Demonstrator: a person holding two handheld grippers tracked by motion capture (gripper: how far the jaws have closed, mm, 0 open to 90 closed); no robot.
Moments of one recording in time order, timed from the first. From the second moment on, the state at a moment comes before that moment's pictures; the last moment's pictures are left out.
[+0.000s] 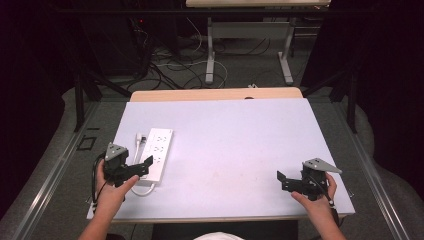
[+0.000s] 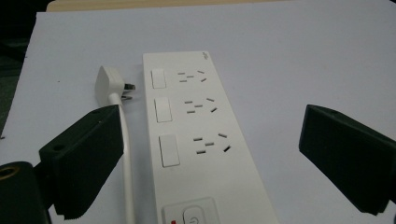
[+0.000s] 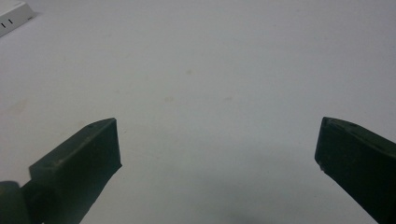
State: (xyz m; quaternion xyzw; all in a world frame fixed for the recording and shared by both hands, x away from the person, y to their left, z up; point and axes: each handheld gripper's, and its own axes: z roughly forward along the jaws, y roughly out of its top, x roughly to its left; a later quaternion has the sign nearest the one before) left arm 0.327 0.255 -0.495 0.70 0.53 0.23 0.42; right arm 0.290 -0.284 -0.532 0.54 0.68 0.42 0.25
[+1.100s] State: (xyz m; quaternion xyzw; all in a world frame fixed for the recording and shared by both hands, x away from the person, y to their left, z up) left arm 0.358 0.265 -0.443 0.69 0.55 0.23 0.41; right arm 0.291 -0.291 -0.533 0.56 0.68 0.42 0.24
